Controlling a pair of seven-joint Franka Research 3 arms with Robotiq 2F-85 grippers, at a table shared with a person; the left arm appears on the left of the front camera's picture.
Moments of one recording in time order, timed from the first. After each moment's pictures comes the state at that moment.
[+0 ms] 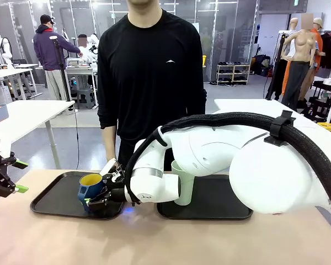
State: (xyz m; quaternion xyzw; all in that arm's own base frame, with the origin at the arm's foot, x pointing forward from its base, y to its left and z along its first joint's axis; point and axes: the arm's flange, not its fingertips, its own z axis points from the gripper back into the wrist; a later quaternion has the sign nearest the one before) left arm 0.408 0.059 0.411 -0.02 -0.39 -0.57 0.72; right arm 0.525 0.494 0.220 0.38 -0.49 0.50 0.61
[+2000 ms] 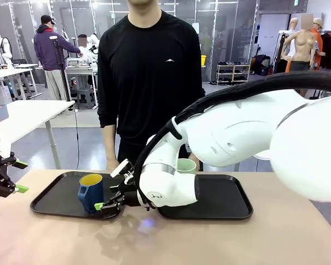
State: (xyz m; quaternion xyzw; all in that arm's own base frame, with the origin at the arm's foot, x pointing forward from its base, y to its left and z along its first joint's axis) left arm 0.408 0.059 0.411 -0.02 -0.39 -0.57 0.72; right arm 0.466 0.435 0.251 0.33 -0.46 0.48 0.67
